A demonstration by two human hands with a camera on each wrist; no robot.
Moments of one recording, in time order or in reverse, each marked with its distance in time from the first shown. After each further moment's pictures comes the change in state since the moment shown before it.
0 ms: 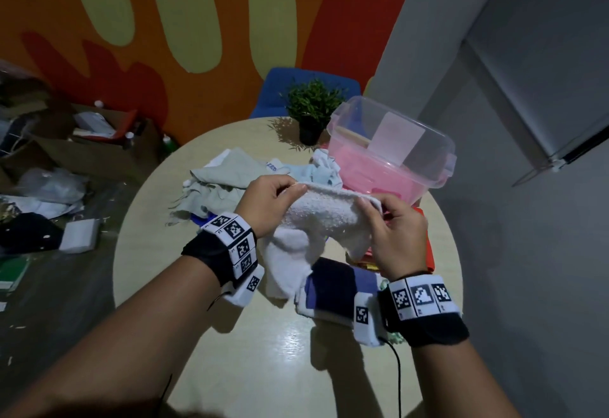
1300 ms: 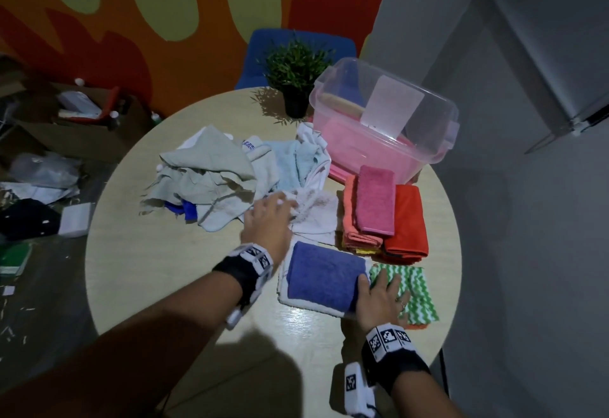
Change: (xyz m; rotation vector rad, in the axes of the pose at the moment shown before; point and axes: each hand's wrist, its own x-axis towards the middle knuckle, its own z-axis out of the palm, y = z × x) left_hand -0.013 -0.074 0.115 0.764 -0.116 -0.158; right_hand -0.110 0.166 0.026 -0.518 -0.477 1.006
